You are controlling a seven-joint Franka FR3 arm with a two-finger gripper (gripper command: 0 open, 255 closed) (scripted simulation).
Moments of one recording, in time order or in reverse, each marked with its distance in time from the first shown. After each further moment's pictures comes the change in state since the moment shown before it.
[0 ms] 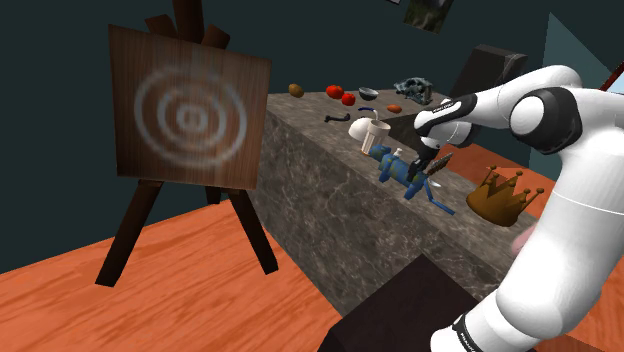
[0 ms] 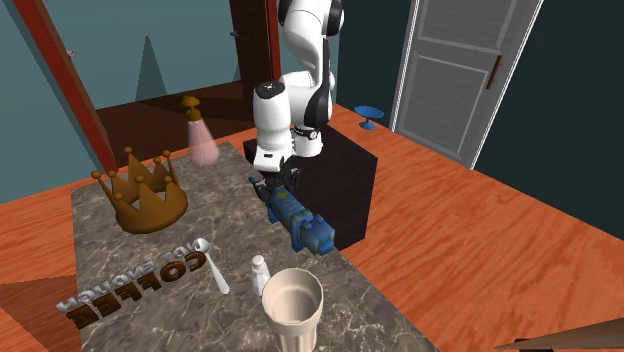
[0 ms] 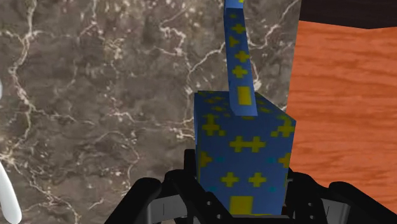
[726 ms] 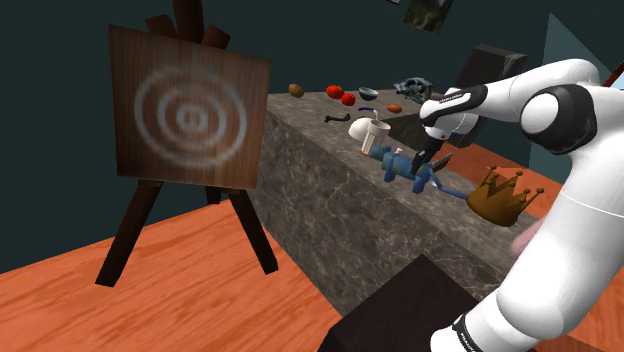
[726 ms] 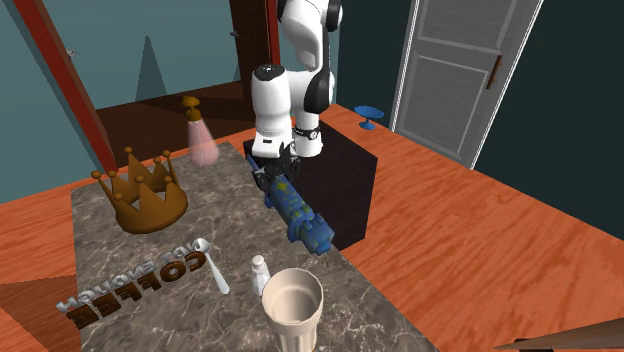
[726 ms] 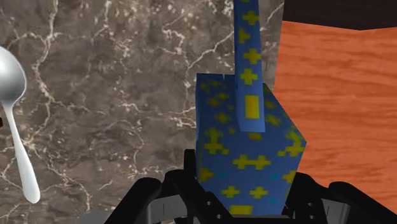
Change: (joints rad) arm 0.013 -0.053 -0.012 0.041 -0.038 -0.089 0.027
